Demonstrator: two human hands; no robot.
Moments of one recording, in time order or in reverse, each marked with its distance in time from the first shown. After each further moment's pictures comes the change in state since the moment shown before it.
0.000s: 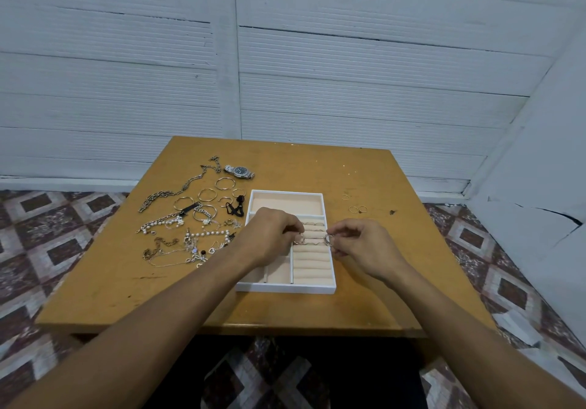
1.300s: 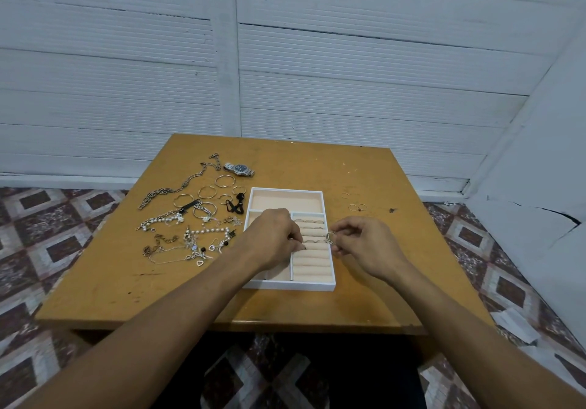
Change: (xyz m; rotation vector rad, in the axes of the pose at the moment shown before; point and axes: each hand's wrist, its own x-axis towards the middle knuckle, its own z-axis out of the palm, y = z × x) left_hand -0.006 0.004 0.006 0.124 -0.003 0.014; right_hand -0.005 -0.005 -0.002 -0.101 0.036 -0.019
